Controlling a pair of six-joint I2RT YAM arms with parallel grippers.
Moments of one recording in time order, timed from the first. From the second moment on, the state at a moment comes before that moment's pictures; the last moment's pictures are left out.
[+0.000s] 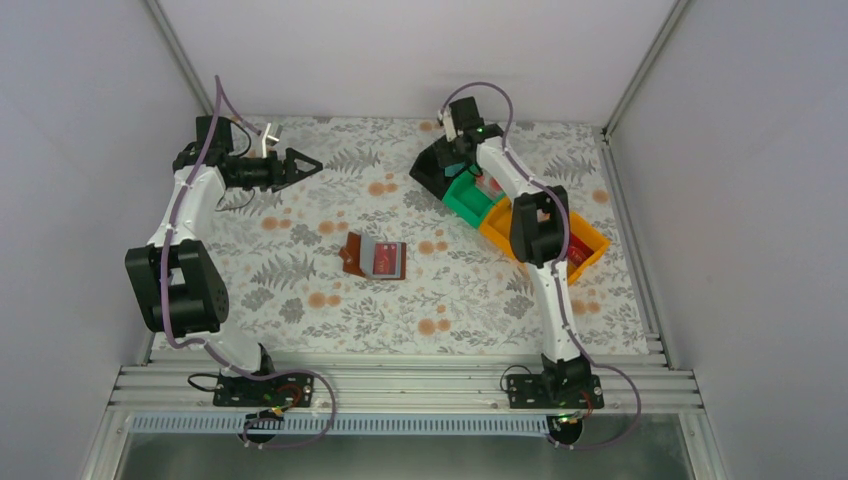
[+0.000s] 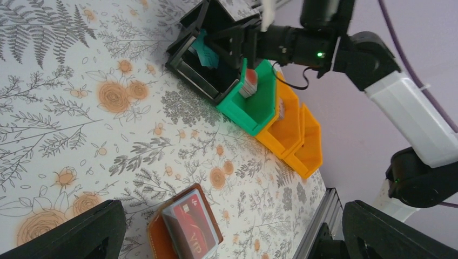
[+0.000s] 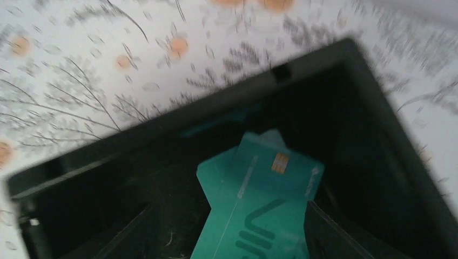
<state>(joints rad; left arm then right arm) 0.17 1.65 1.40 -0.78 1.08 -0.01 0.35 2.44 2.23 -0.66 0.02 -0.03</state>
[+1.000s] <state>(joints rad) 0.17 1.65 1.40 -0.78 1.11 -0.01 0.40 2.42 2.04 -0.71 0.06 -0.40</state>
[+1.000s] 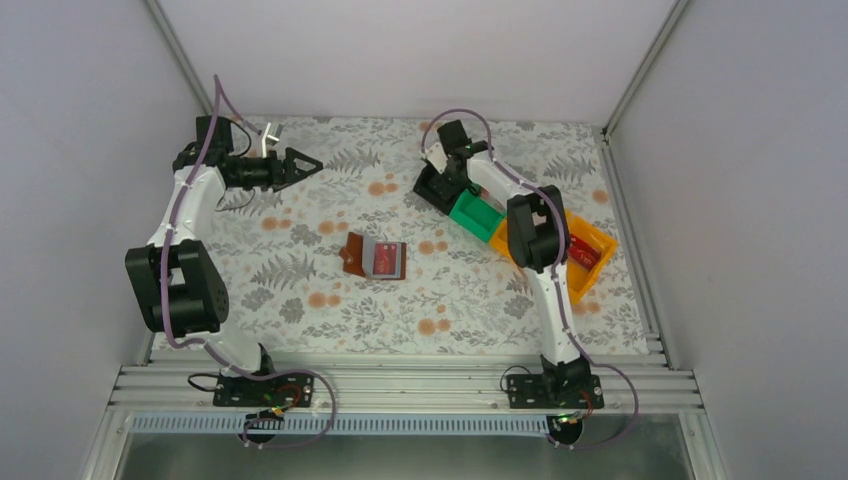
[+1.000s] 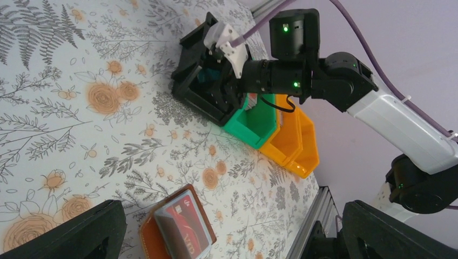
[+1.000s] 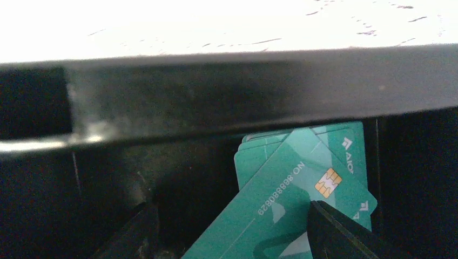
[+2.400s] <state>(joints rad) 0.17 1.65 1.40 -0.78 1.15 -0.01 0.46 2.48 2.21 -1.02 0.10 0.03</state>
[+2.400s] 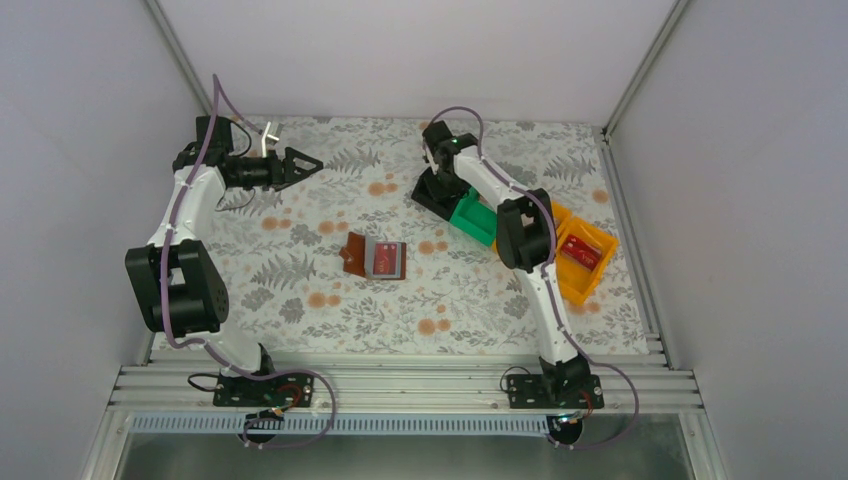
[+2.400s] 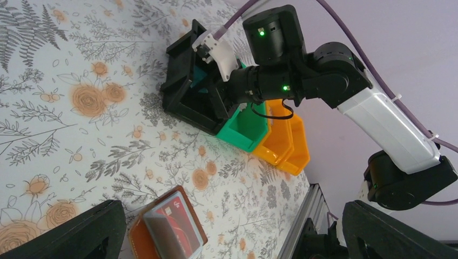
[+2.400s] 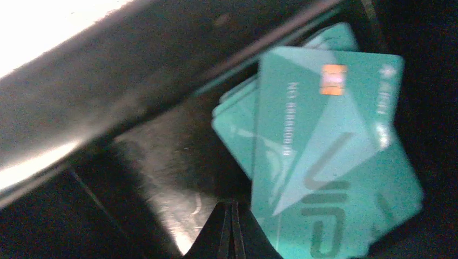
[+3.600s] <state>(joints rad) 0.17 1.67 1.42 -0.79 1.16 0.00 0.45 2.48 2.22 -1.00 0.03 -0.11</state>
